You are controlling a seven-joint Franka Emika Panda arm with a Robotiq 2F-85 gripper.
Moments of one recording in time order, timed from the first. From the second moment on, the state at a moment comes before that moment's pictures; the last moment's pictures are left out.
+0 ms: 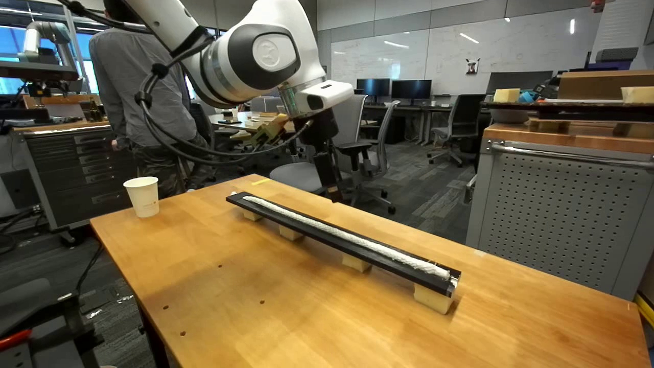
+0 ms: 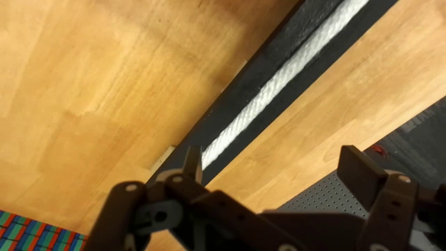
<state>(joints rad) 0.12 0.28 -0.32 -2.16 -0.18 2.69 0.87</state>
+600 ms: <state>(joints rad) 0.11 0.09 -0.23 -2.35 -0.26 2.56 0.68</state>
